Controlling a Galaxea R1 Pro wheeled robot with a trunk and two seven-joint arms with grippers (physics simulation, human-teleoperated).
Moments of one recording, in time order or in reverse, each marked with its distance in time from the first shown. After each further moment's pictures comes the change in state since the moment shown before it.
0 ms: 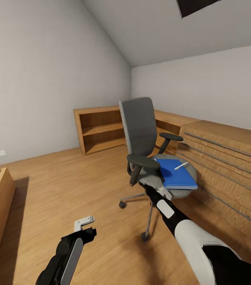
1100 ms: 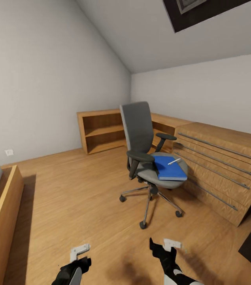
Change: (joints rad) left arm 0.013 0.040 0.003 0.406 -0.006 -0.282 -0.005; right arm 0.300 -0.020 0.003 0.294 0.610 -0.528 -0.004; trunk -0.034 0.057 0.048
